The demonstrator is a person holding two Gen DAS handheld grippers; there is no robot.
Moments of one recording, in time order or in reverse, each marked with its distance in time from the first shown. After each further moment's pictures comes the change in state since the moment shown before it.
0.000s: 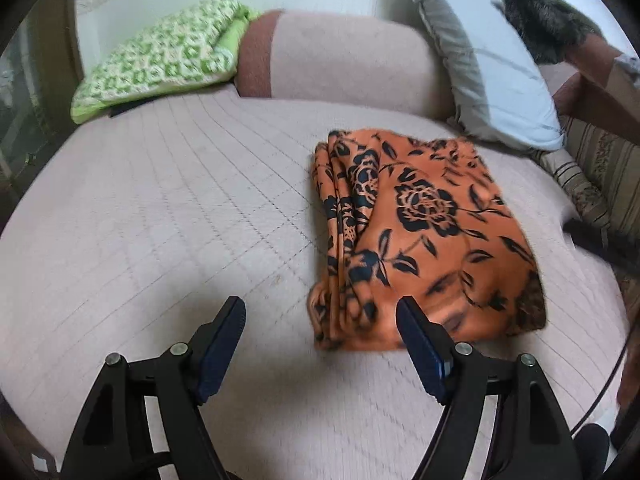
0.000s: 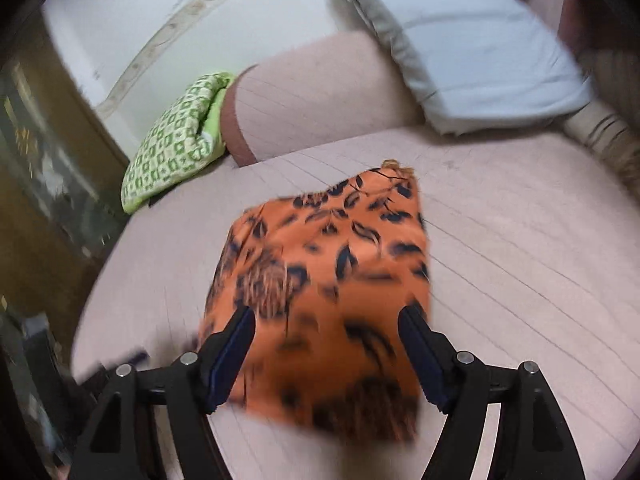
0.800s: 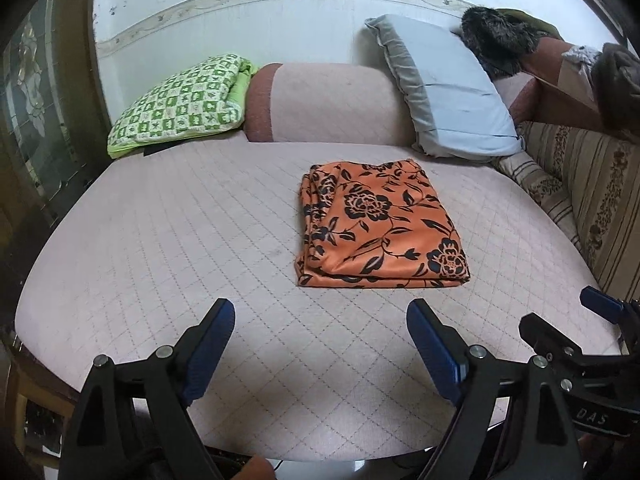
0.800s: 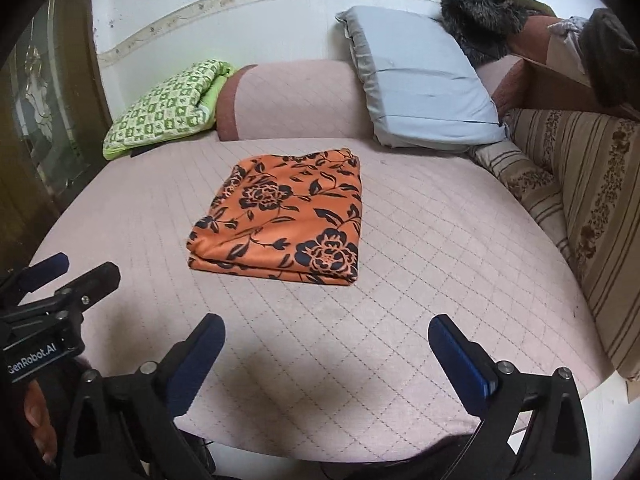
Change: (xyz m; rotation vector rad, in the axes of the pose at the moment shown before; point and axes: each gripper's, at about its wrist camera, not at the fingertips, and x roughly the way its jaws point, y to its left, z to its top) left arm -0.137 -0.042 -0.050 0.045 -0.112 0.049; right arm -0.130 0.057 -0.107 -0.135 -0.041 -0.245
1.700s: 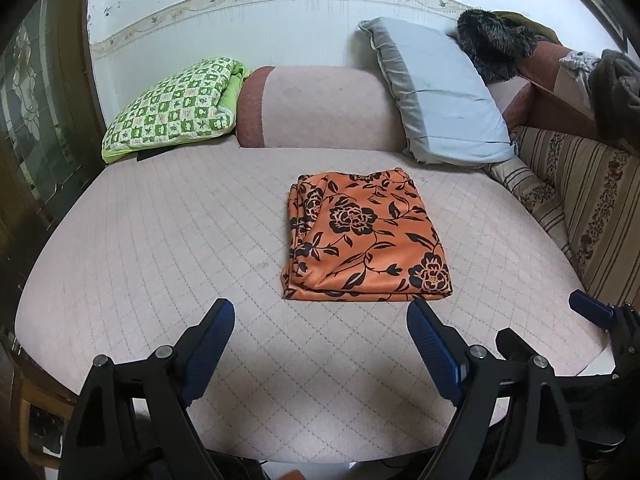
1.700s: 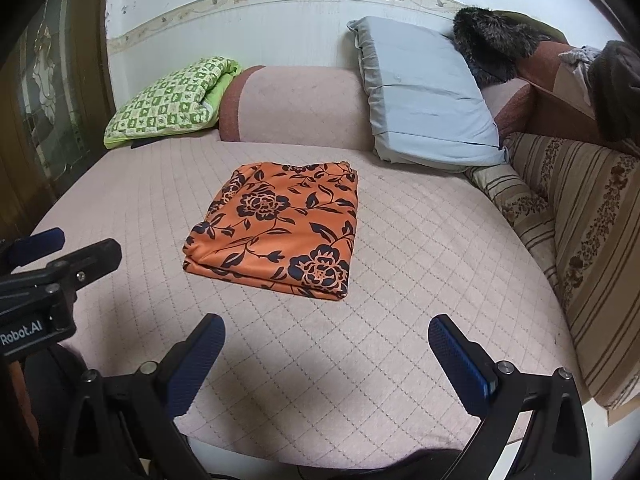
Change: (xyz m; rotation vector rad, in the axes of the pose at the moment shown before) left arm -0.008 -0.021 0.025 -0.003 0.010 -0.023; right arm -0.005 0.004 0.017 -0.067 -0.008 -0.044
